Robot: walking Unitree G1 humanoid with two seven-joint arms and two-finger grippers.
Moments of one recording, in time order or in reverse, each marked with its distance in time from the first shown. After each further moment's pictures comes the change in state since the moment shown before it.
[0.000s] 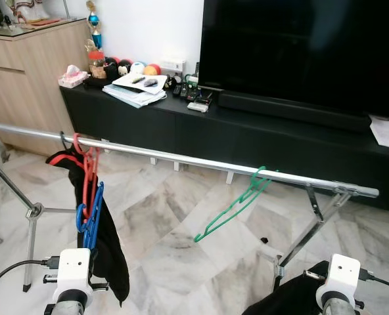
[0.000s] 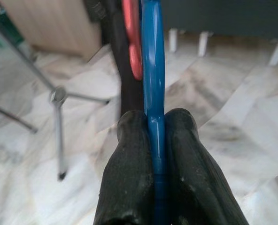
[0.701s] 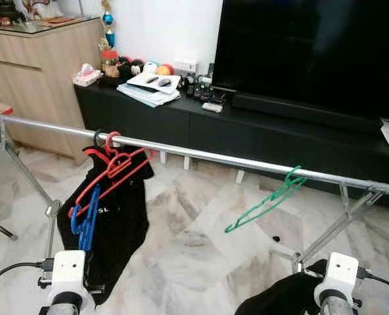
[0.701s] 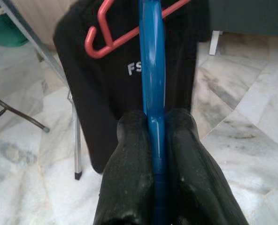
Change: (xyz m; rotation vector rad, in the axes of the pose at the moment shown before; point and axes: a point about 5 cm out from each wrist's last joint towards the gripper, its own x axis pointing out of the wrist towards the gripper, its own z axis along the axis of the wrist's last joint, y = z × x) left arm -0.001 0.002 0.001 -0.004 -0.005 -0.012; right arm -0.001 0.001 -0.001 0.005 0.005 -0.012
